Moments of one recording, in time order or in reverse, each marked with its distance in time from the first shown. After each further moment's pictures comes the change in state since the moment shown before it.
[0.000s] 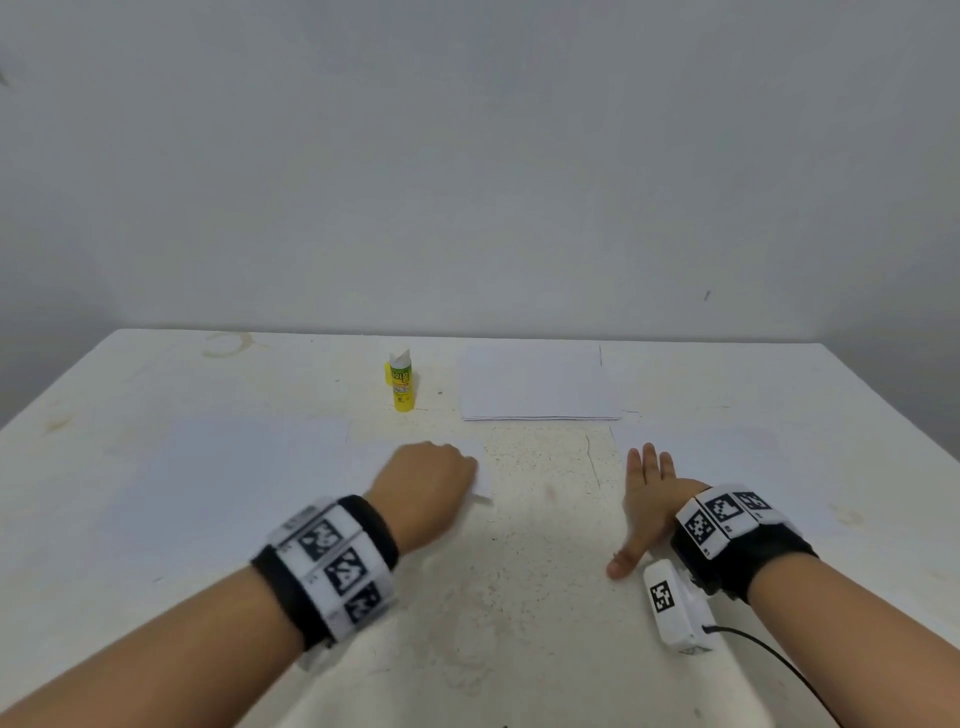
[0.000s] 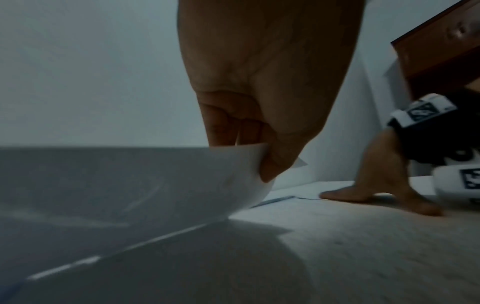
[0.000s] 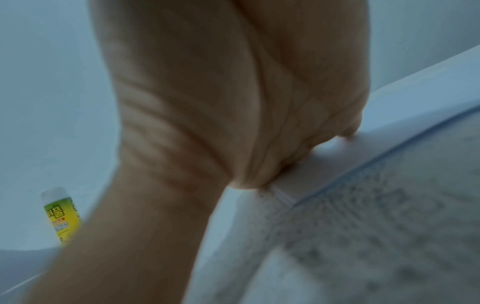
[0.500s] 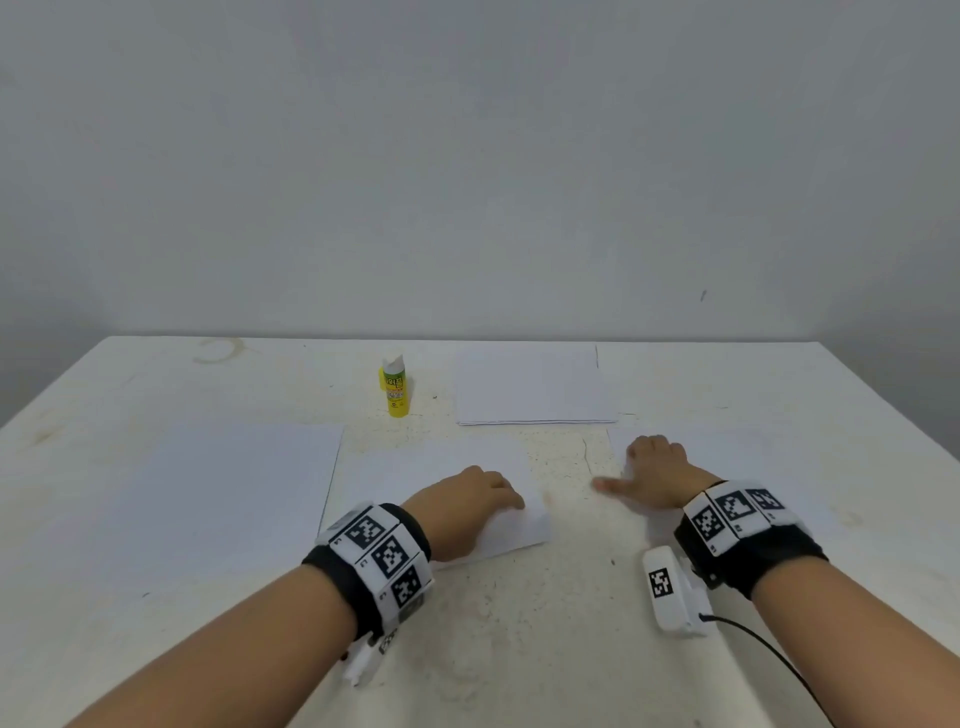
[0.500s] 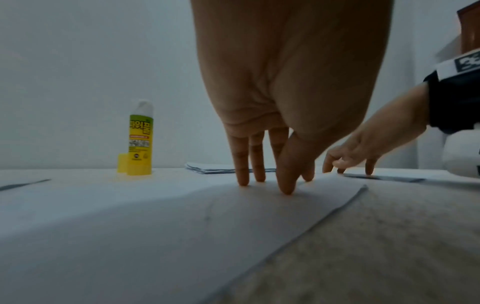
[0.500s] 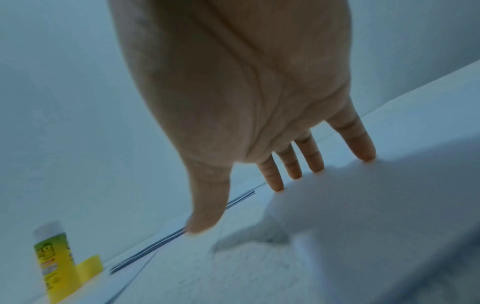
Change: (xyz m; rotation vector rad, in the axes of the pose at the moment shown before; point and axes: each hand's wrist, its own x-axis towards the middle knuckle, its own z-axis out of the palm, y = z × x) left_hand 0.030 0.012 0.031 -0.361 -0.187 0.280; right_hand 0.022 0.011 -0.014 0.209 0.301 -0.003
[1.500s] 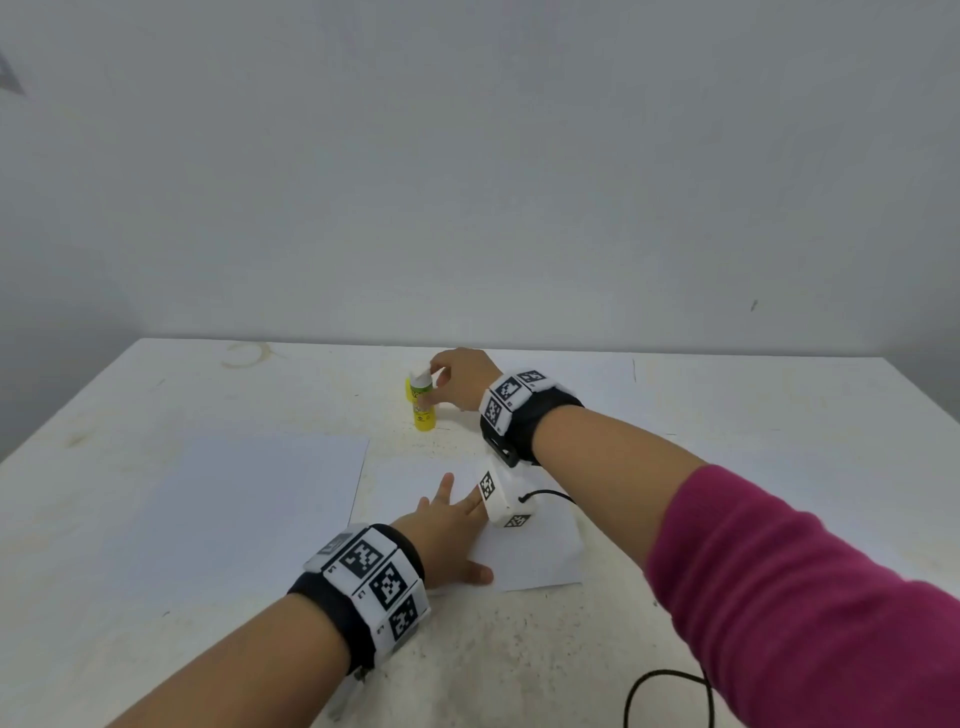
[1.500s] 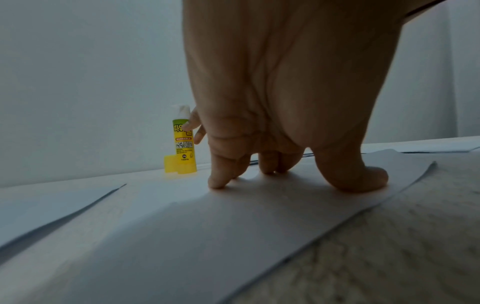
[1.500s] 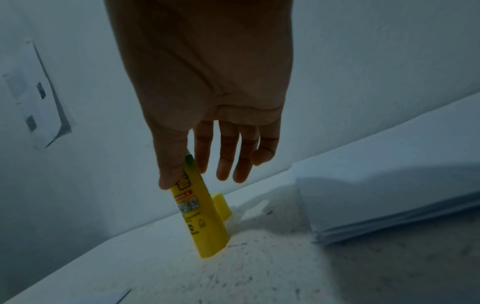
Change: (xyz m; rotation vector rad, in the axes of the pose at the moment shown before) left_hand -0.005 -0.035 0.009 -0.049 -0.243 -0.275; right_hand 0.060 -0.233 -0.058 0.417 0.102 -0.567
